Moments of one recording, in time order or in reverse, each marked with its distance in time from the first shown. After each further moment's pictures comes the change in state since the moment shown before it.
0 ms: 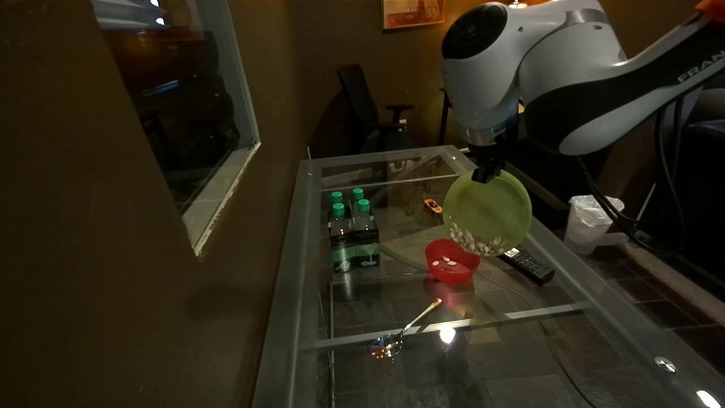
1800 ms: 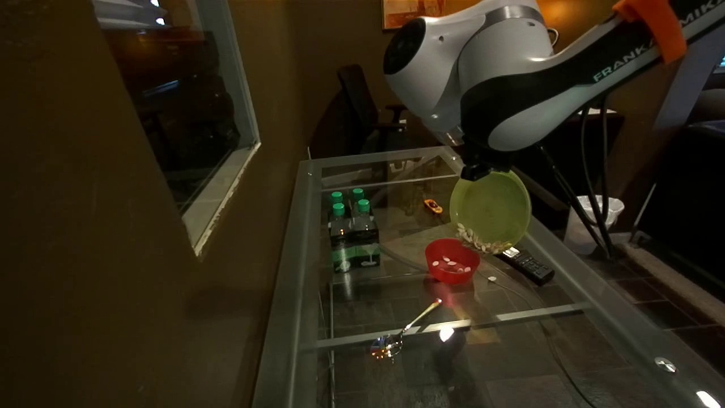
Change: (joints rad) arm 0.060 0.142 0.033 0.226 0.072 -0.350 0.031
